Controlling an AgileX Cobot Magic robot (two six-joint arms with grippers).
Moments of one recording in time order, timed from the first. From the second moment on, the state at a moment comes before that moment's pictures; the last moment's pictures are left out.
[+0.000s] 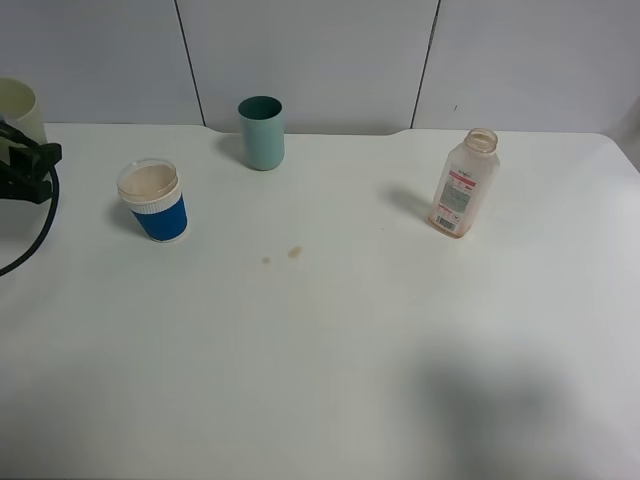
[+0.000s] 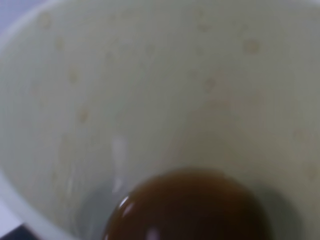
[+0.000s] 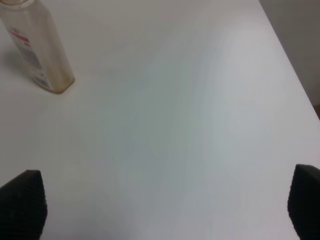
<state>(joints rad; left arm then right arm) 0.41 1.67 -0.48 0.72 -0.99 -0.04 -0.02 0.05 -0.50 -0.11 1.06 0.08</state>
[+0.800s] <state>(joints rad) 0.33 1.67 -0.60 0.79 -0.69 0.01 -0.02 0.05 -0.50 -0.11 1.06 0.08</state>
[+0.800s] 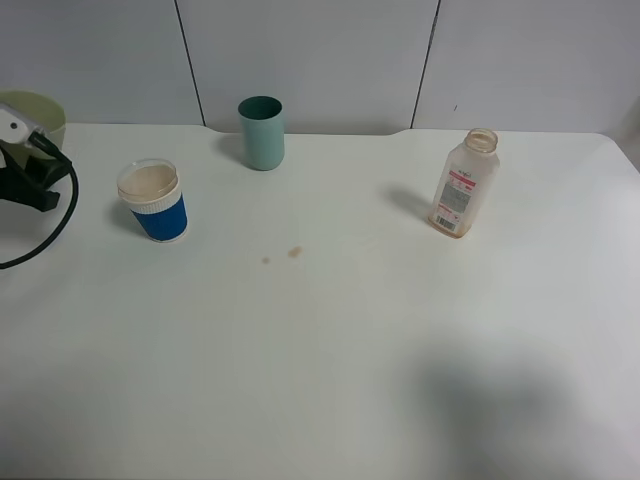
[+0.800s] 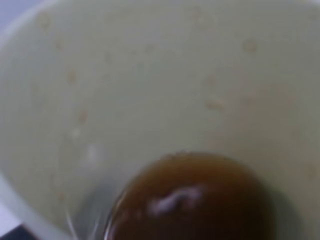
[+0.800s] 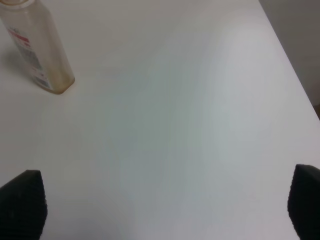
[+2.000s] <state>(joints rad) 0.24 1.67 -0.66 0.81 -0.54 0.12 -0.02 0.05 -0.50 -0.11 1.06 0.08</state>
